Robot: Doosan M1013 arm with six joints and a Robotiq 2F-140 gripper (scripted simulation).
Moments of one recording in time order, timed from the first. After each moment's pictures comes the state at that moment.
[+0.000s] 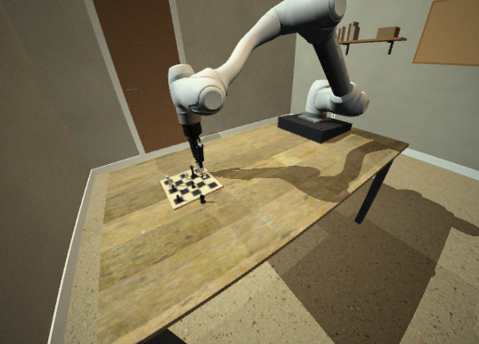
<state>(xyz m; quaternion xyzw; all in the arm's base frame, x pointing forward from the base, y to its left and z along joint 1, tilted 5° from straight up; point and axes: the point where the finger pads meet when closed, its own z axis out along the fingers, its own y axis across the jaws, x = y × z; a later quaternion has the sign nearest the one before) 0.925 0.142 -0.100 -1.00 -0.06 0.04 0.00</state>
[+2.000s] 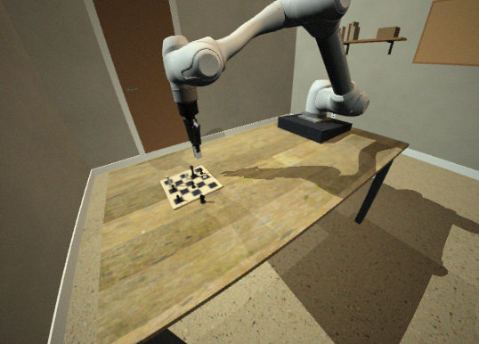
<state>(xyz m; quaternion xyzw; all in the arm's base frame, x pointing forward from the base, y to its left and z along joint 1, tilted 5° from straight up) 0.932 0.142 -0.016 -1.00 -0.06 0.04 0.00</state>
